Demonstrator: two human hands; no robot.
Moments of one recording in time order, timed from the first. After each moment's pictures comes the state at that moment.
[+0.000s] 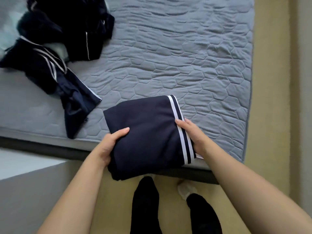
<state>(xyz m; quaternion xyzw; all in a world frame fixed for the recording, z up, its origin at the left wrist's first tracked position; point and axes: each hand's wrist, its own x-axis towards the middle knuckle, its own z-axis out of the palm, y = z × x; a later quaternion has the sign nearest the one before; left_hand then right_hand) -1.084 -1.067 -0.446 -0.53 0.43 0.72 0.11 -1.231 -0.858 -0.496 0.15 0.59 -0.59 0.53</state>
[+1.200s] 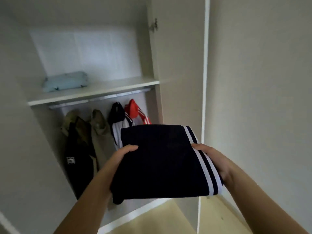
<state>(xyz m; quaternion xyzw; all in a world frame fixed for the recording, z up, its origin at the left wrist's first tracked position) -0.328 -0.186 0.062 -0.61 -0.07 0.14 -0.78 -0.328 -0.460 0.024 -0.61 0.11 0.19 0.76</state>
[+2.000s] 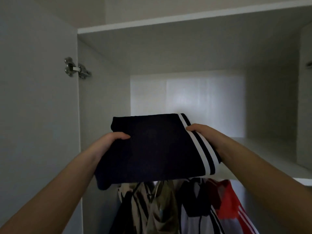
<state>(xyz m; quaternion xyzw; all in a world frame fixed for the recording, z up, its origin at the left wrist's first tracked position) 0.041 0.107 0.244 -0.68 -0.15 -0.20 -0.69 0.188 -0.129 0.255 -0.71 -0.21 0.20 0.65</state>
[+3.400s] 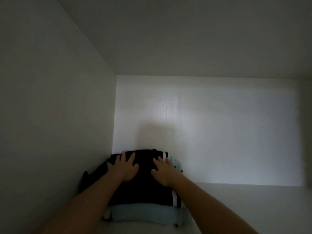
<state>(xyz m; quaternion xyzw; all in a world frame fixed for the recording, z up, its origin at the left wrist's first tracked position) 0.501 0.396 0.222 -0.97 -0.22 -0.13 -0.05 0.561 0.233 0.217 -0.93 -0.34 -0.09 0.13</state>
